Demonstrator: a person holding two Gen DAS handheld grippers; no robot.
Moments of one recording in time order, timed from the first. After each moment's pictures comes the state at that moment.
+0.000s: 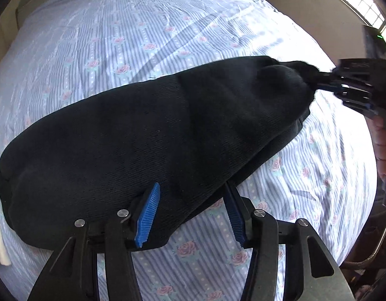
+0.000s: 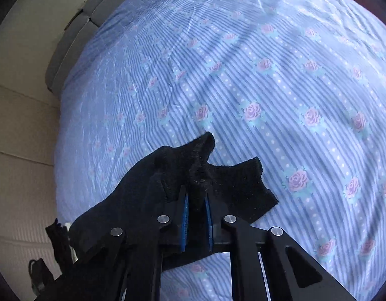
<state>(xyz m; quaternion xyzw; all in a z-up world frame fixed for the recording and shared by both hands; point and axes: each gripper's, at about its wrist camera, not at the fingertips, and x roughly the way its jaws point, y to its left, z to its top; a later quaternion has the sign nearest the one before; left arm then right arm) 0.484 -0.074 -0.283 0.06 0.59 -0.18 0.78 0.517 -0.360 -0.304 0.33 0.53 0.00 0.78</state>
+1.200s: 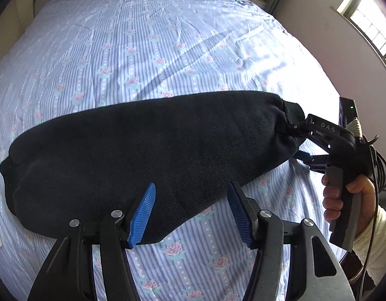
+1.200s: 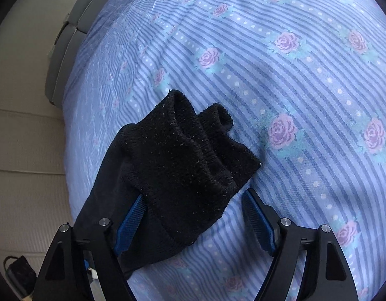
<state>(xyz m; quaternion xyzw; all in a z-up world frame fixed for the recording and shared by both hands) 0.479 -0.072 -0.258 0.01 0.59 -0.16 0.79 0.486 -0.378 -0.379 0.41 0.54 0.00 0.74</state>
